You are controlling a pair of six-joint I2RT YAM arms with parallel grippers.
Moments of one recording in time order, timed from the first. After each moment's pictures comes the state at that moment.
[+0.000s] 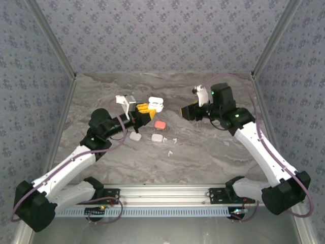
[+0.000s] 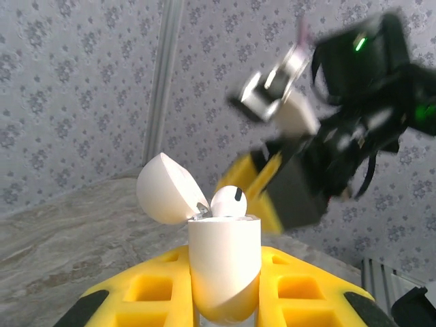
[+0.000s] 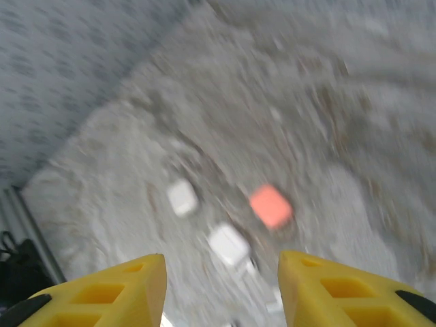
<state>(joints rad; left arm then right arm) -0.60 0.97 0.70 0.39 0.52 -0.30 0.44 1.19 1.14 -0.60 -0.42 0.14</state>
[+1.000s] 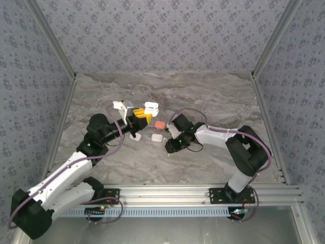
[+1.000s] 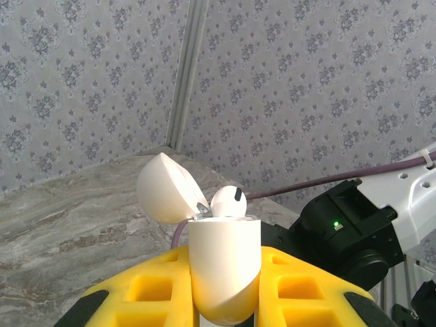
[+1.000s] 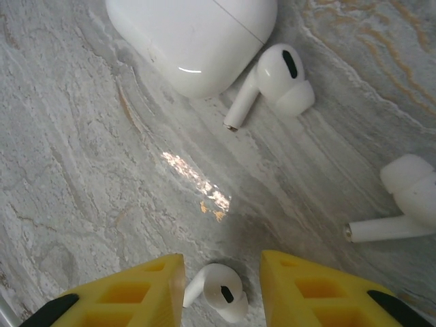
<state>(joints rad) -0.60 0.89 0.64 0.29 0.45 -0.27 0.72 1.68 0.90 -0.38 -0.37 0.22</state>
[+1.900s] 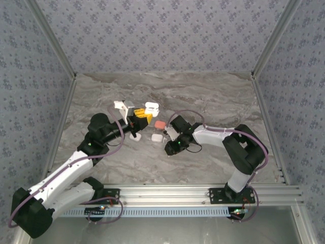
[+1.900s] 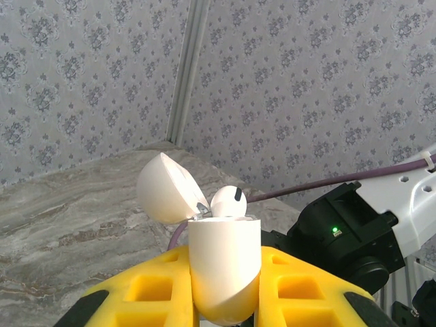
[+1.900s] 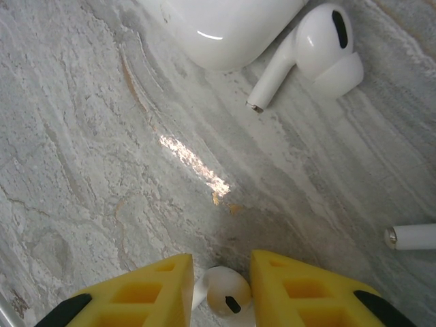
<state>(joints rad) -0.60 0.91 0.64 0.29 0.45 -0.27 0.73 1.71 0.91 -0.41 -0.38 0.18</state>
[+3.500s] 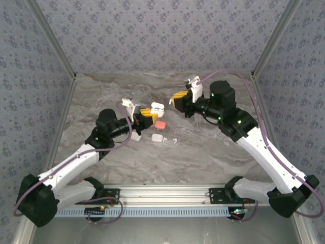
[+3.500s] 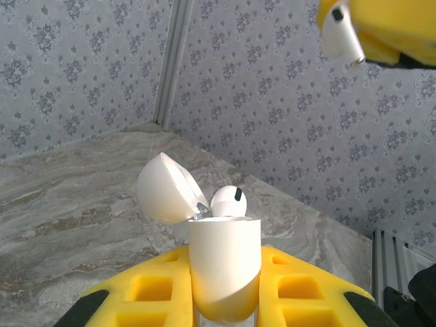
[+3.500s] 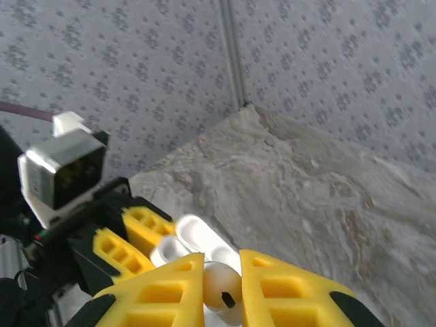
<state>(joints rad) -0.60 1.05 0.66 0.37 0.51 -0.28 0.64 1.16 1.31 -0.40 -0.32 0.09</state>
